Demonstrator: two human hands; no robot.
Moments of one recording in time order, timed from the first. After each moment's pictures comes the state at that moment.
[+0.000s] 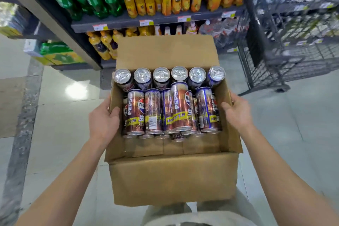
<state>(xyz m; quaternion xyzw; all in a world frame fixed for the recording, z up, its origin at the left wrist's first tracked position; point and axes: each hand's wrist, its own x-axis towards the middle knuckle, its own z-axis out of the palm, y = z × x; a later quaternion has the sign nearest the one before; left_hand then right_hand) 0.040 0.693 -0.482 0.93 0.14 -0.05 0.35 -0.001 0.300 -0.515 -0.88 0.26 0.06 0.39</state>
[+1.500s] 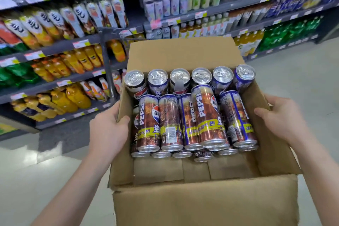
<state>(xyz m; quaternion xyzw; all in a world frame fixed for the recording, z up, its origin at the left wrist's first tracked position) -0.034 0.167 -0.324 0.95 -0.05 -0.02 0.32 -0.177 -0.202 -0.325 -0.87 0.34 -0.06 0.34</state>
